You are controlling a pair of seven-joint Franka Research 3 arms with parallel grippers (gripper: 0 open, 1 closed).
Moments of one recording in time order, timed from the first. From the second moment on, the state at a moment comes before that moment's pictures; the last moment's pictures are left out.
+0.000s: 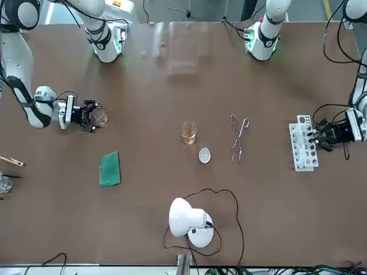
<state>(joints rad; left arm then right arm) 0.87 0.85 -0.24 -1.57 -0.89 1.36 2.44 -0.54 0.73 -0.06 -2.19 1.02 1.60 -2.81</state>
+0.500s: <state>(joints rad) 0.87 0.84 -0.24 -1.57 -0.89 1.35 2.42 -0.52 0.64 -0.05 -2.18 1.02 1.60 -2.80</state>
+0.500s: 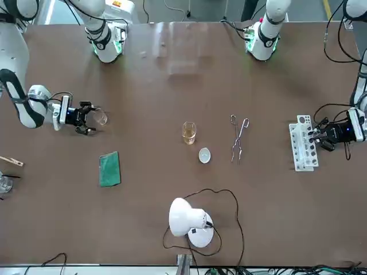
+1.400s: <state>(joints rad) 0.87 0.80 -0.25 -1.57 -0.89 1.33 2.38 -0.50 0.64 -0.05 -2.21 1.01 1.65 -2.84</state>
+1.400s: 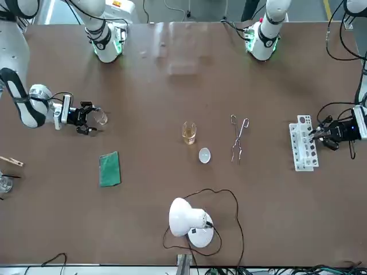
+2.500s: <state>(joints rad) 0.87 0.75 -0.26 -1.59 -0.89 1.32 2.35 -0.50 0.67 -0.05 -2.27 0.98 1.69 -2.87</state>
